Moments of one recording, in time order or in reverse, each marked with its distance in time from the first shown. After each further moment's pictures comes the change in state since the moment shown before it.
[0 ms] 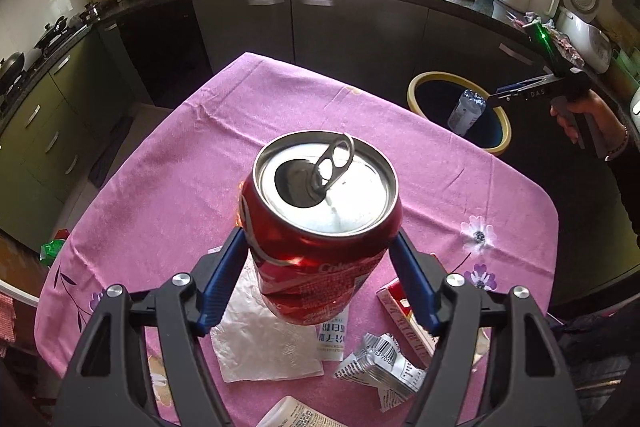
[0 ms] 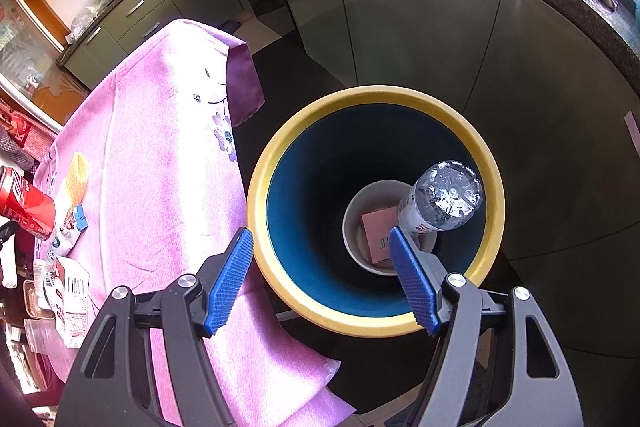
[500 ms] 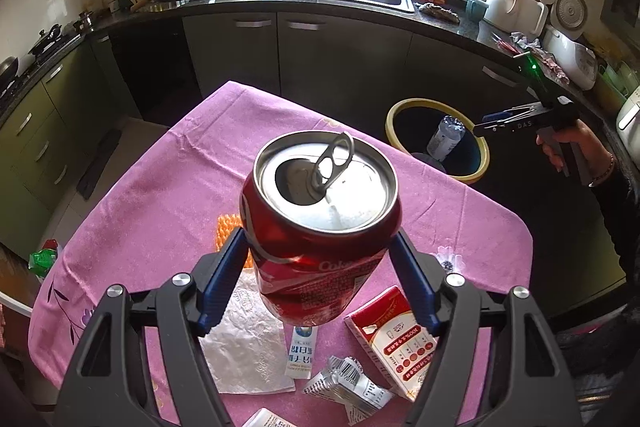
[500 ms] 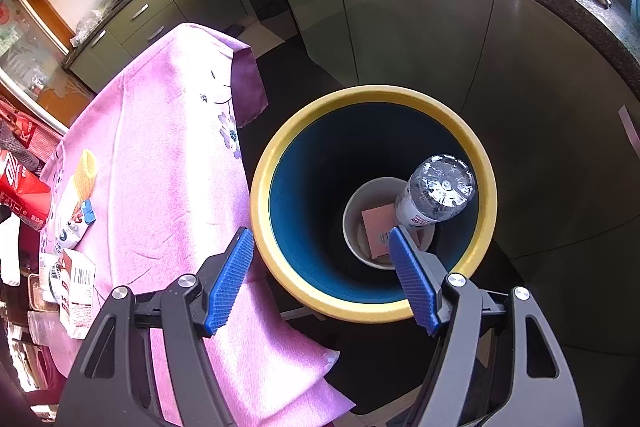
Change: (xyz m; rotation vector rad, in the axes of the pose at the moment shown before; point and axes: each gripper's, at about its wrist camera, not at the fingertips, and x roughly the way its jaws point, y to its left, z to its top) left arm -0.015 -0.017 0.024 0.003 -0.055 -0.053; right arm -0.018 -0.006 -0.011 -0.005 -0.026 0.020
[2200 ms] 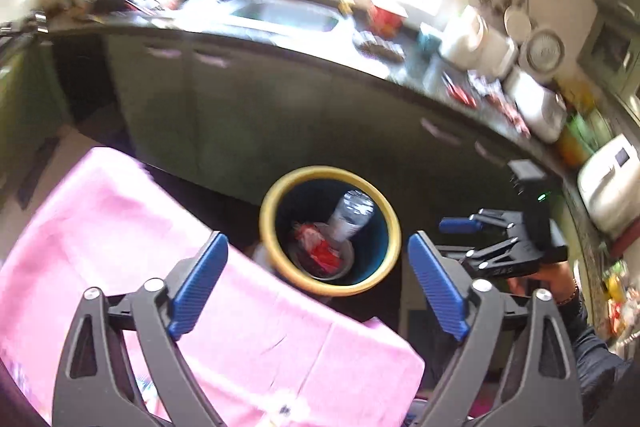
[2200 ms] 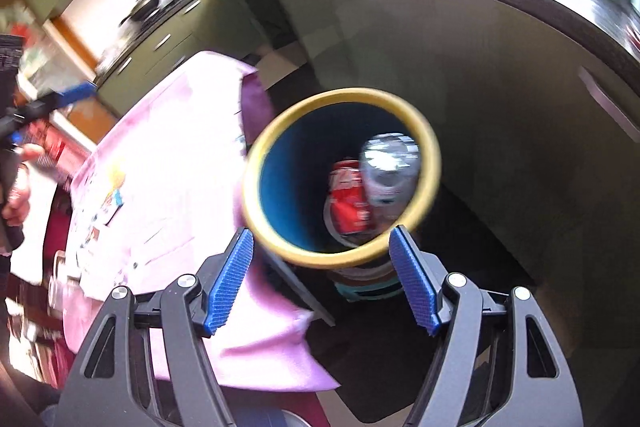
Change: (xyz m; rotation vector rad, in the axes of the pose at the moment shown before) left arm 0.052 -0.128 0.124 -0.089 -0.073 -0.166; right arm -0.063 -0.048 -0.050 0.001 -0.087 0.117
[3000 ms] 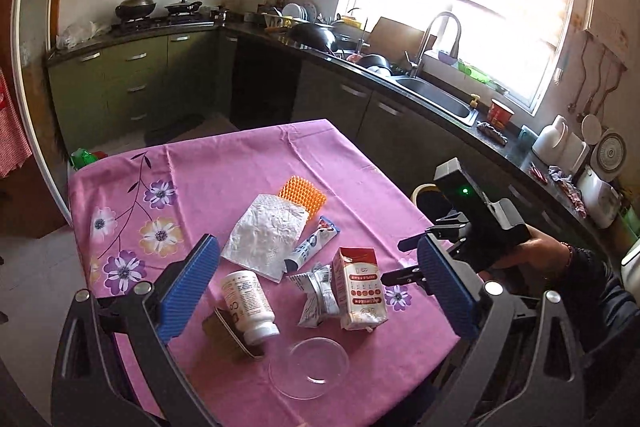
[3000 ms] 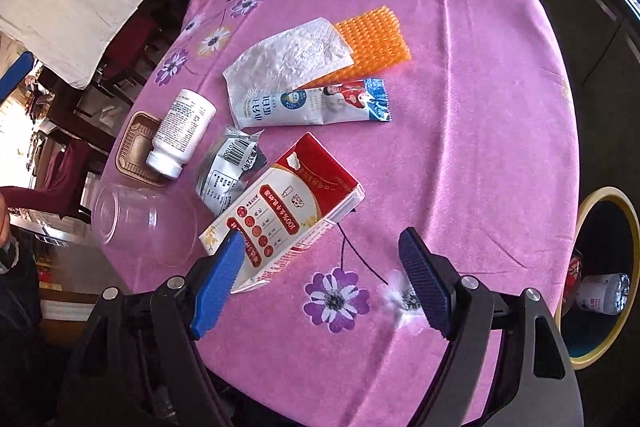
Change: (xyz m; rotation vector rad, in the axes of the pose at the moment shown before) left arm -0.245 0.071 -0.230 -0.332 -0.274 0.368; right arm 0.123 0.333 -0.021 -0.589 0.402 0.194
